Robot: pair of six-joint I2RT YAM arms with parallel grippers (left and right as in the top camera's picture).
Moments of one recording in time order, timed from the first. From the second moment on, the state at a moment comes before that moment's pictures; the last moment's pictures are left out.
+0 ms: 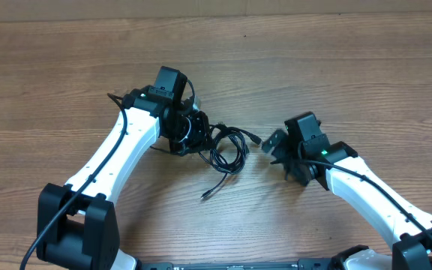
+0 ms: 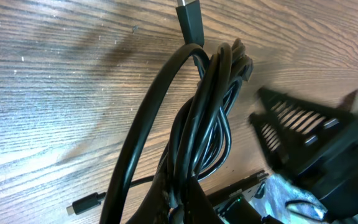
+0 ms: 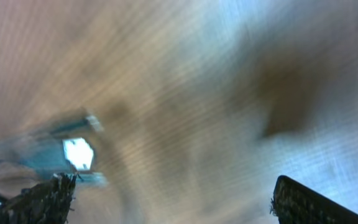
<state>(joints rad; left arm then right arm) -0.33 1.70 1.28 -0.95 0.59 -0.60 0.39 1.44 0.78 -0.48 -0.04 1.09</state>
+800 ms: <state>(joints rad) -0.33 1.70 1.28 -0.92 0.43 -0.65 0.39 1.44 0.78 -0.49 -0.23 1.09</state>
